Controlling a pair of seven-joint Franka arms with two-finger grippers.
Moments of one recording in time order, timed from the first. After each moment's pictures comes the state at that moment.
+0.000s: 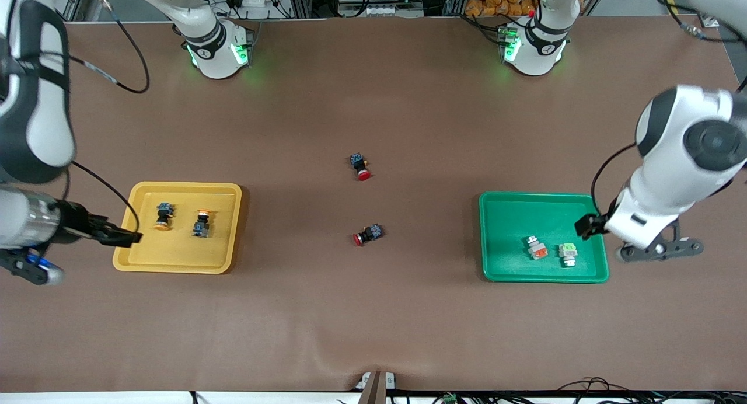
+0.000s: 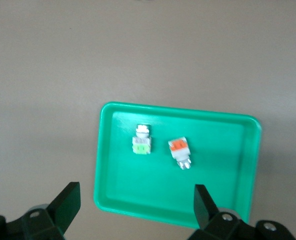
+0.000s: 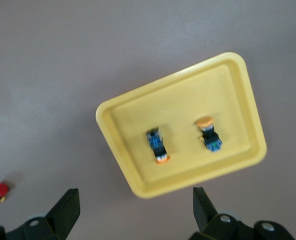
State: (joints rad) left arm 0.45 0.34 -0.71 -1.59 0.39 1.92 -0.41; right arm -0.04 0.48 0.00 -1.18 0.11 1.52 0.37
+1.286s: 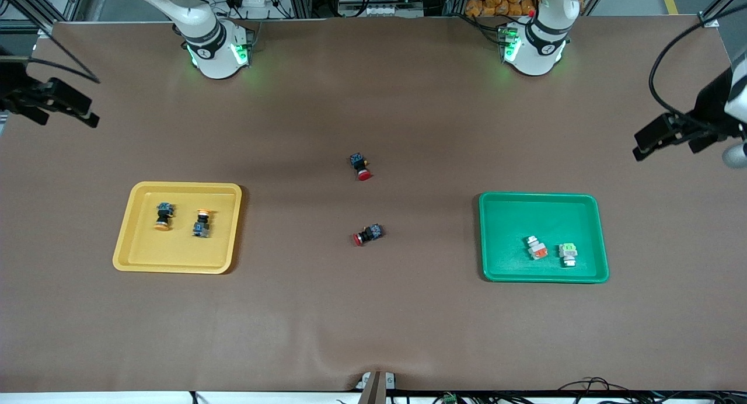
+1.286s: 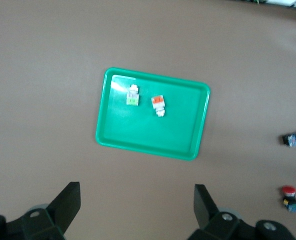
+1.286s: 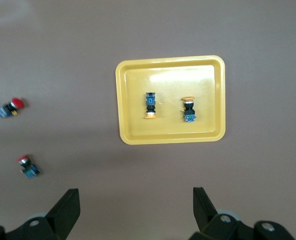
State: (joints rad) left arm 0.10 0.09 -0.25 -1.36 0.04 1.50 -0.25; right arm -0.01 -0.08 0.02 -1.57 0.05 1.49 0.06
